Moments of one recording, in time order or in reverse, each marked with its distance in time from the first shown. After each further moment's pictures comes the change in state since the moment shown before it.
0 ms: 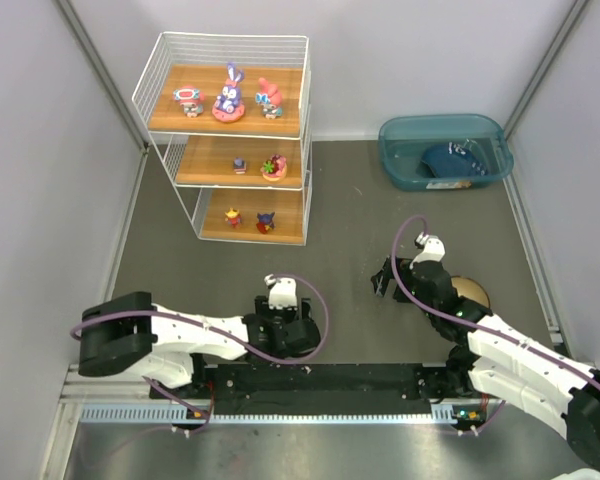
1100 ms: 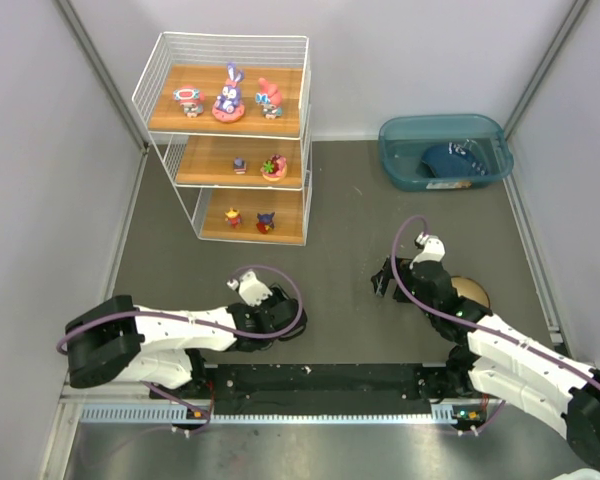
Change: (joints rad) left arm 0.158 -0.065 -0.032 -0.020 0.176 -0.572; right arm 0.000 0.002 0.000 0.001 0.001 0.001
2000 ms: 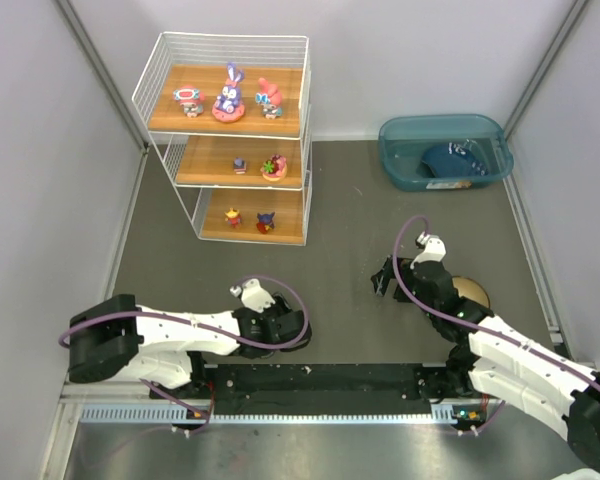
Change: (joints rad) left arm -0.100 0.015 0.050 -0.159 0.003 -0.084; right arm 0.000 -0.018 0.000 -0.002 -0.003 0.000
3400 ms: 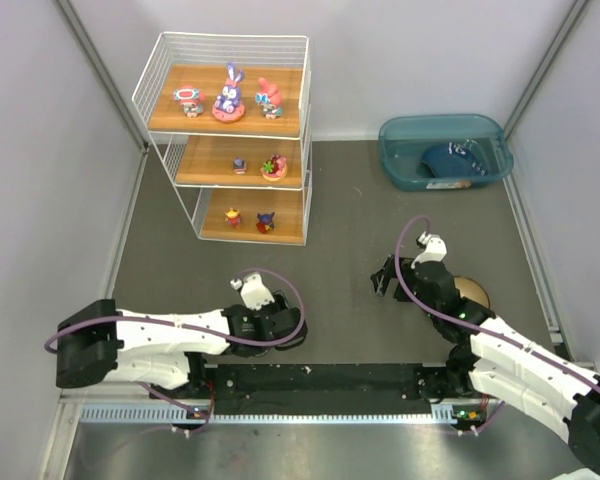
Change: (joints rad) left arm 0.003 -0.101 0.023 -0.095 0.023 0.160; right arm 0.000 -0.021 0.000 -0.001 -0.008 0.000
